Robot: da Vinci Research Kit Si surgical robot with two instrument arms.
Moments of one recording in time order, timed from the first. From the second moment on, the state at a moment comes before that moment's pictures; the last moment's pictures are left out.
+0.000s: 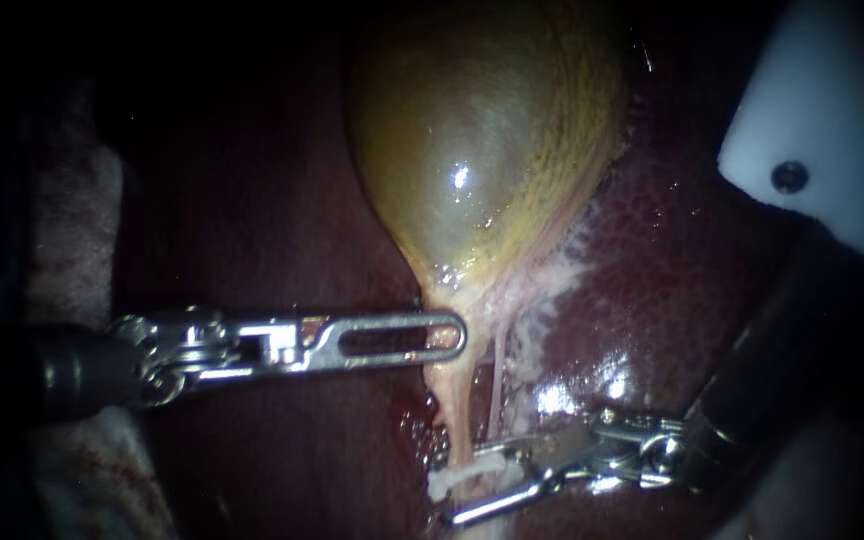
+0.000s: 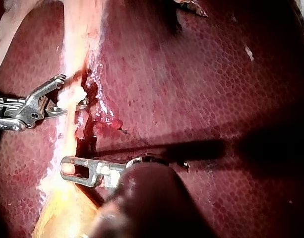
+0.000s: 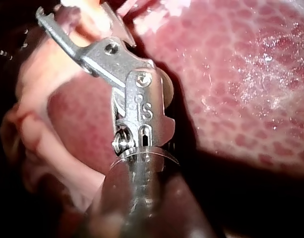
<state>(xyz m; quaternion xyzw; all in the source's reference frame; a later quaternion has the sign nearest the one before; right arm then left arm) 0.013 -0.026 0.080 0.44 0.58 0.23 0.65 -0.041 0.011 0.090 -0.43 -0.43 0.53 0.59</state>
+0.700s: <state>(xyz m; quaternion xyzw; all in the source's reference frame) 0.010 -0.023 0.079 0.38 0.59 0.19 0.69 -0.041 0.011 0.090 -0.43 -0.43 0.53 0.59</state>
